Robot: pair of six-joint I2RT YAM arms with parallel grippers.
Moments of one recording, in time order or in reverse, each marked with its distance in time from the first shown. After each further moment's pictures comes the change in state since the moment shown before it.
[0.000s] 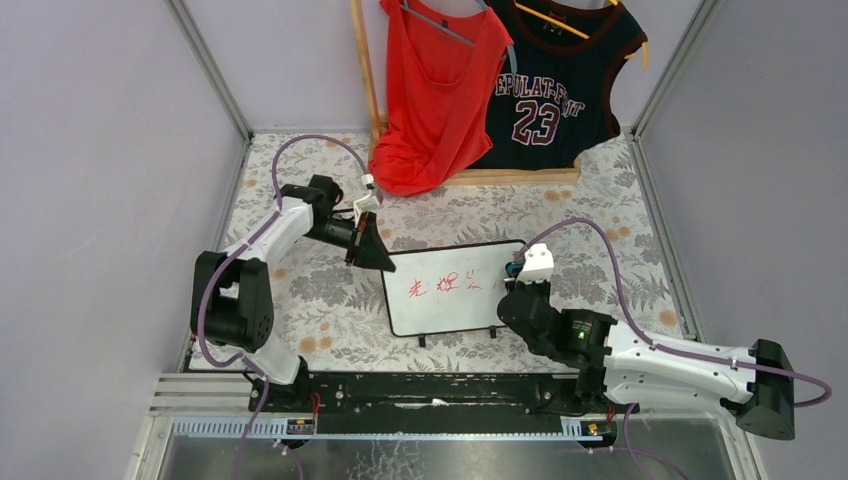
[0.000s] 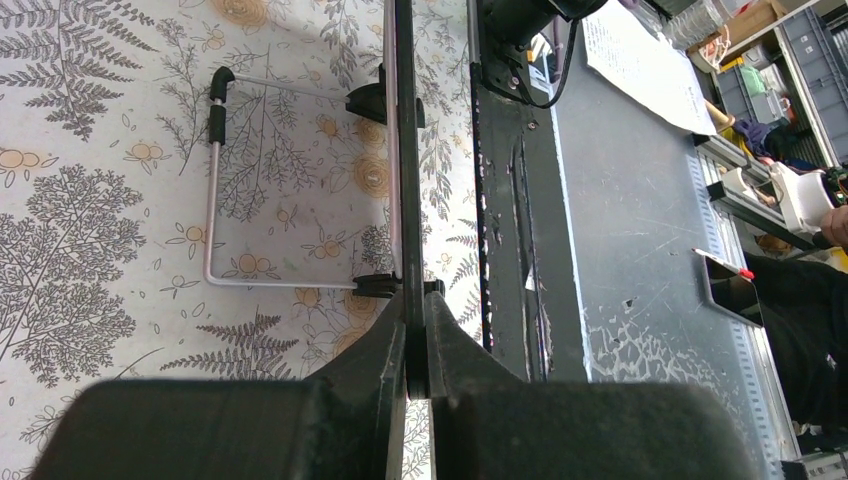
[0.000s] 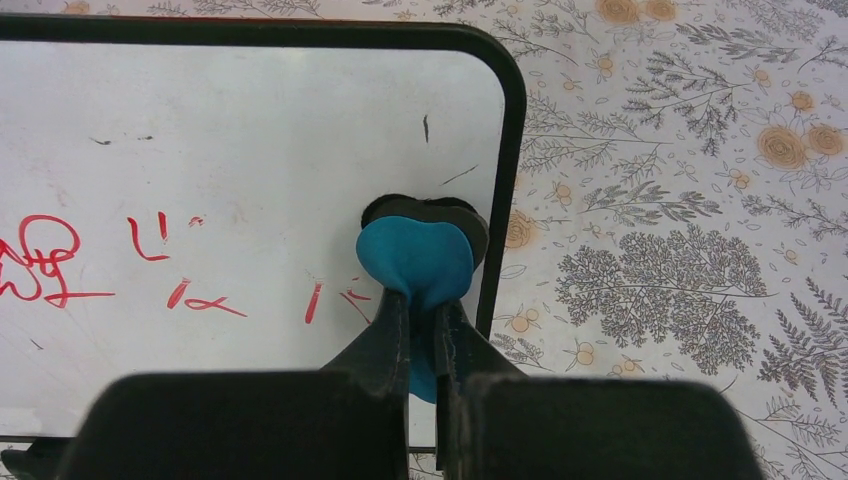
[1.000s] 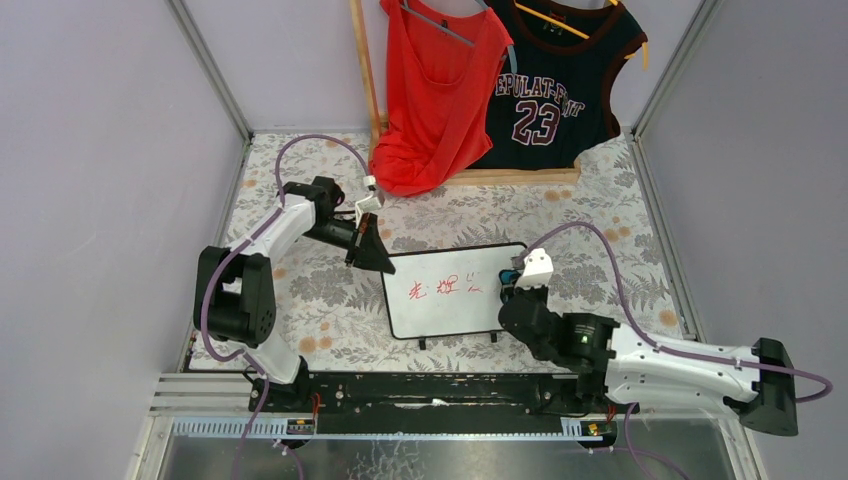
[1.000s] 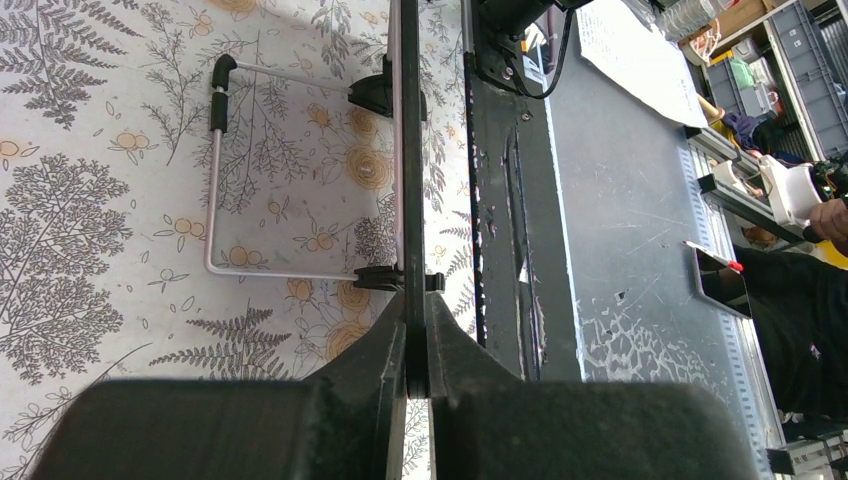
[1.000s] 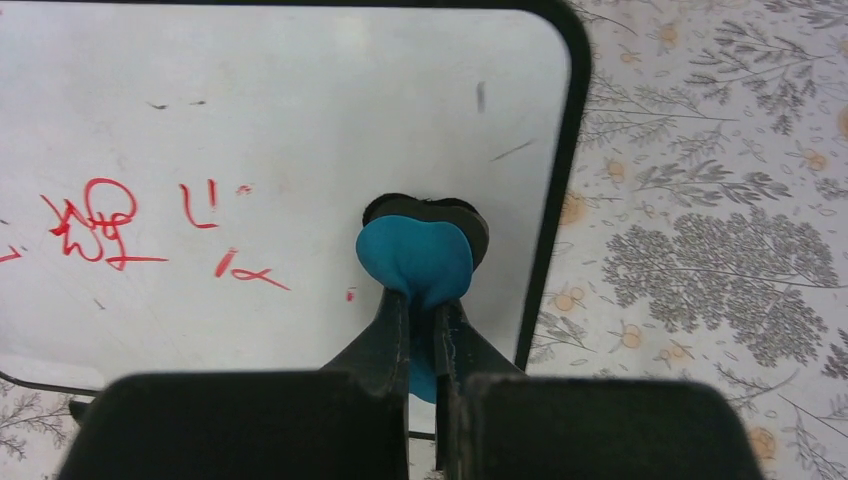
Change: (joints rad) left arm -0.001 0.037 0.034 -0.092 0.007 0.077; right arm 0.048 0.015 -0.001 0.005 -0.066 0.055
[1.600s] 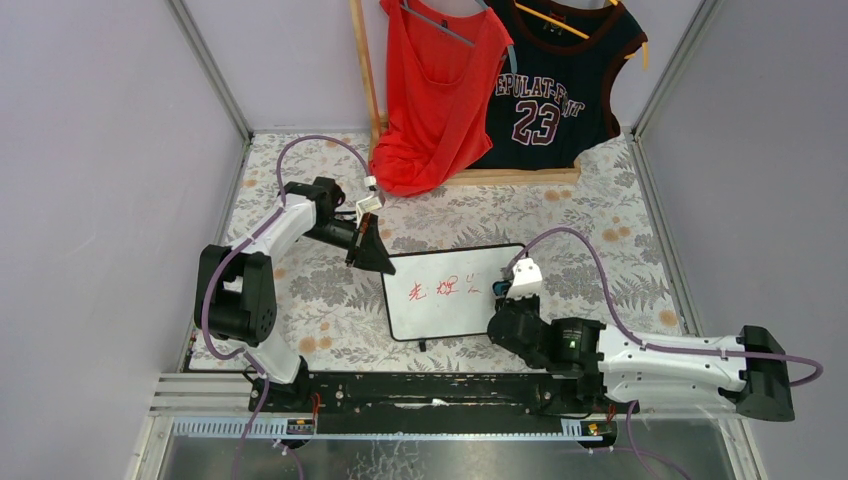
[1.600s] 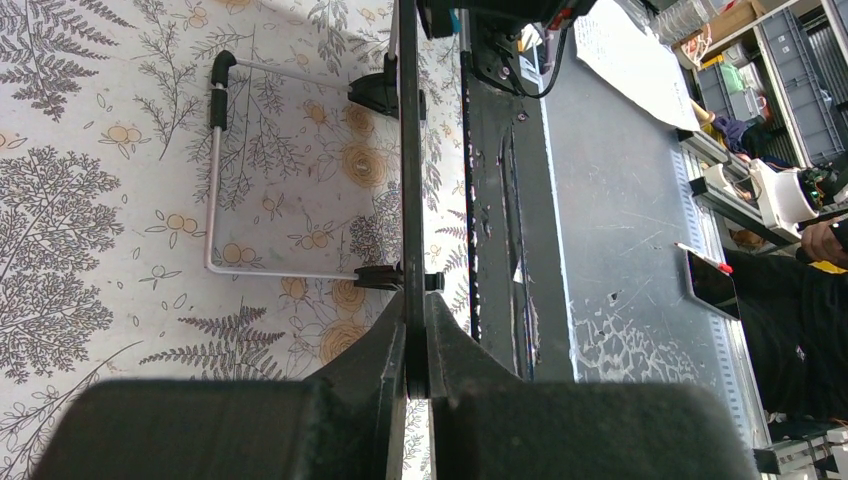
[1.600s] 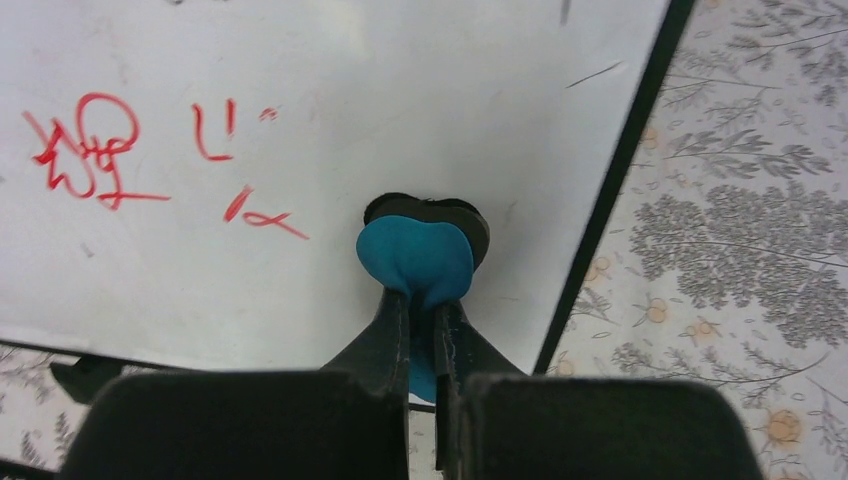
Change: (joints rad) left arm -0.005 0.011 0.000 -0.003 0.000 -0.014; right arm 0.058 0.026 -0.026 -0.056 0.018 0.079
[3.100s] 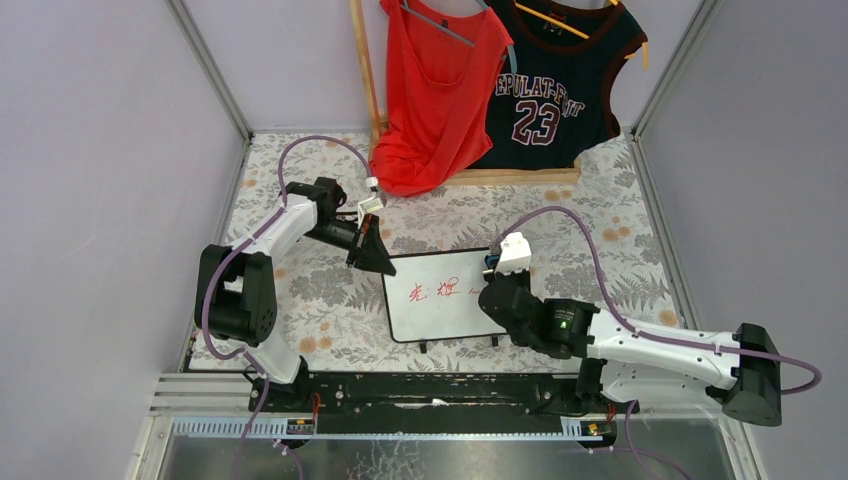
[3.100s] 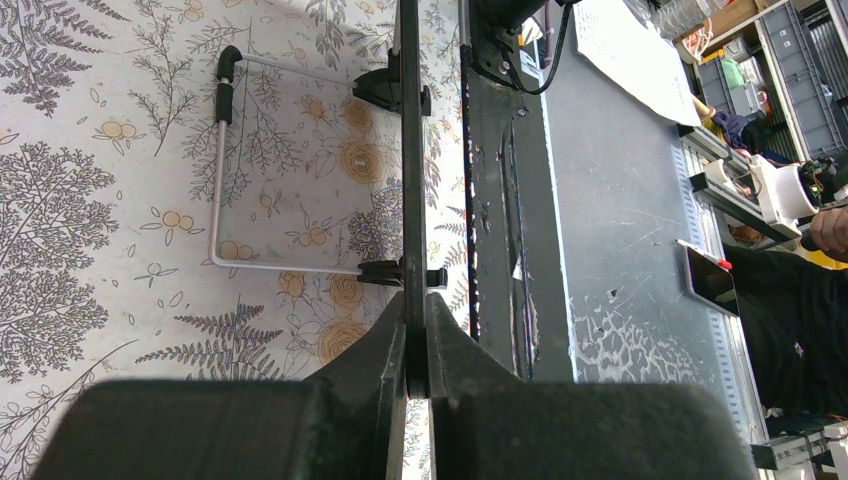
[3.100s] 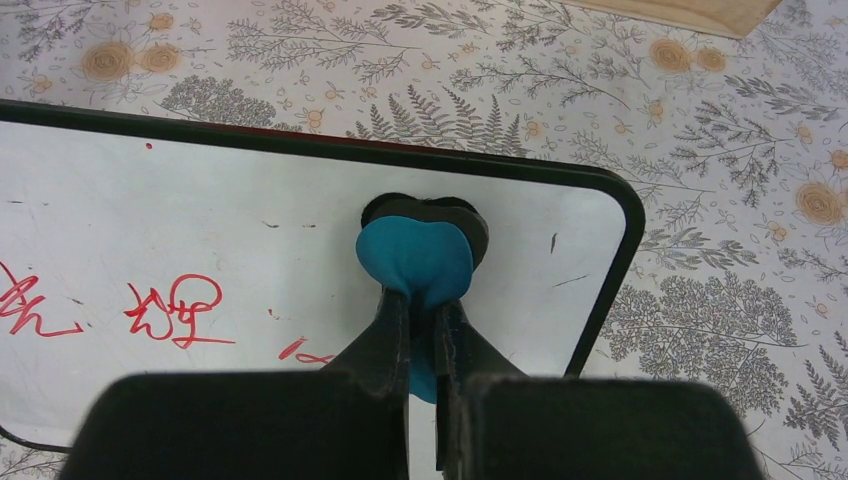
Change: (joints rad) left arm -0.008 0.000 0.000 0.000 -0.011 -0.003; right arm -0.087 0.108 0.166 0.097 0.009 -0.204
